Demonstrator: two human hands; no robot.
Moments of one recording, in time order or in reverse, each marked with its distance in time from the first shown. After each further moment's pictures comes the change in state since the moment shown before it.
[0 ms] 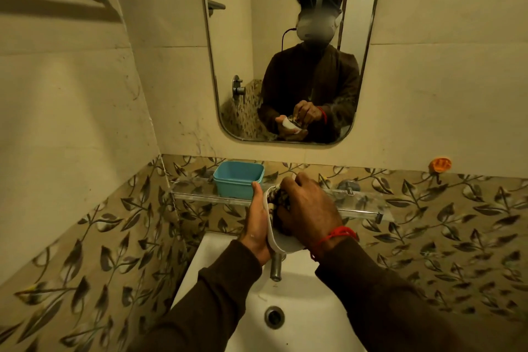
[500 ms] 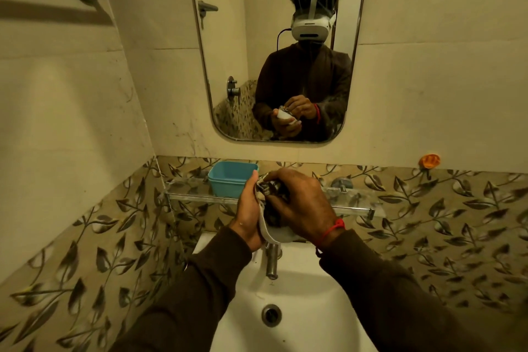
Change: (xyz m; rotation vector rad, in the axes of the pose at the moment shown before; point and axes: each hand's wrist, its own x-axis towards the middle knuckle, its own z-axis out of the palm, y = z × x) left_hand -0.002 0.017 0.004 0.080 -0.021 0.021; right_hand 0.004 0.001 -0.022 0.460 0.011 -0.065
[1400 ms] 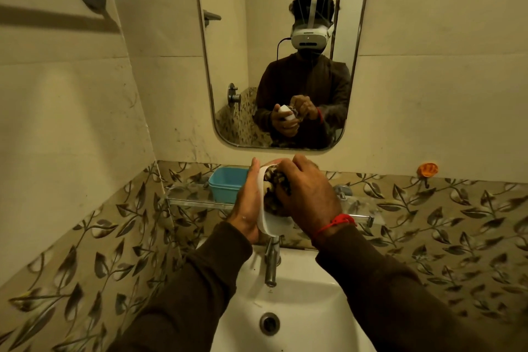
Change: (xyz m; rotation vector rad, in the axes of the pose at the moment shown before) left_hand 0.002 0.025 0.017 0.177 -0.038 0.119; right_hand 0.014 -0.010 -0.012 -0.390 0.065 0.011
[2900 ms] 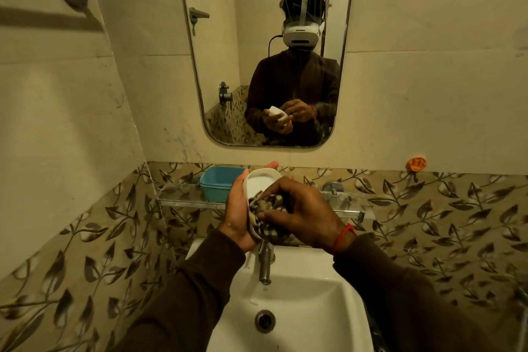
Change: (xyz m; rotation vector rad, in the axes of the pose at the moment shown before) left_hand -0.012 -0.011 0.002 -0.328 -0.174 -0.040; right_hand -0.026 0.011 -0.012 0.650 -0.313 0.119
